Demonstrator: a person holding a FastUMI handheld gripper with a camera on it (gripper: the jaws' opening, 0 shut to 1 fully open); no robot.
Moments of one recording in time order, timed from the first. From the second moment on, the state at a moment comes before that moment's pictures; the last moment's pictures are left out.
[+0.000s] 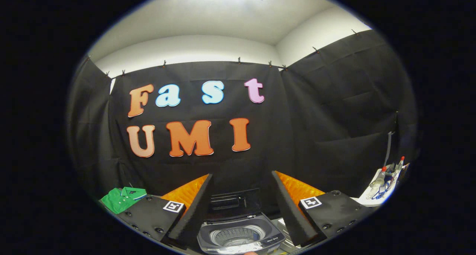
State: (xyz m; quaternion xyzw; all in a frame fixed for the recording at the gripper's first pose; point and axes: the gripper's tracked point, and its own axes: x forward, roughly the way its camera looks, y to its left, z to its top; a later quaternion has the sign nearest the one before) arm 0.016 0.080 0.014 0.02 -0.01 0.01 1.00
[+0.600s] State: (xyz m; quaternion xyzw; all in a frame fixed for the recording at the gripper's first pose) arm 0.065 0.319 -0.003 0.08 0.03 0.19 0.98
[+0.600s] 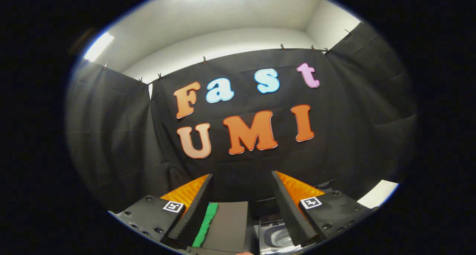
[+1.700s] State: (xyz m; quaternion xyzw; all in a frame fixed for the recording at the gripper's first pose) arm 0.056 0.573 -0.250 0.00 0.32 0.25 0.91
